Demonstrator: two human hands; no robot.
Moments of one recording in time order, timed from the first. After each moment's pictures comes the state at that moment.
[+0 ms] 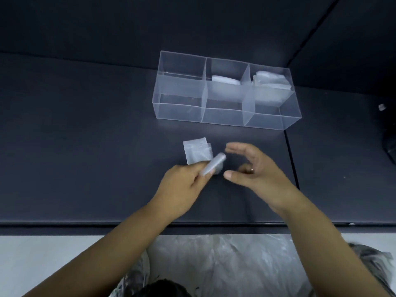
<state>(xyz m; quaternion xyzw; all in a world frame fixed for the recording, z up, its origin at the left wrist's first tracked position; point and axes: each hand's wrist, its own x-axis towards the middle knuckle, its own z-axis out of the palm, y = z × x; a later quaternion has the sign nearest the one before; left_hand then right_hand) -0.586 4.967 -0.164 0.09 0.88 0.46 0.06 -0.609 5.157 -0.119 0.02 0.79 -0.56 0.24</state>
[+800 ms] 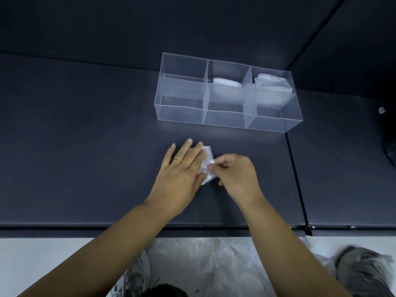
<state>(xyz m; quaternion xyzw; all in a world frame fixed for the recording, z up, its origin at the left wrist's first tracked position) -0.596 4.959 -0.188 0.17 0.97 0.18 -0.04 -0.620 5.106 -0.159 0.14 0.86 -0.47 0.14</state>
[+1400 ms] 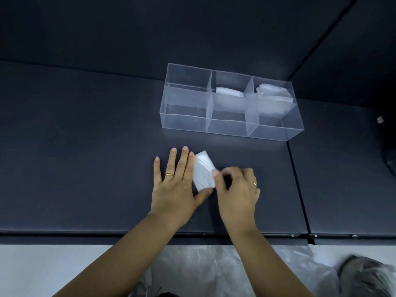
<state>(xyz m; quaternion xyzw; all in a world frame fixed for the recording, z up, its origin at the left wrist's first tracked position) -0.586 4.957 -0.195 0.04 0.99 0.07 0.09 -0.591 5.092 -0.176 0.14 0.95 -0.28 -0.02</state>
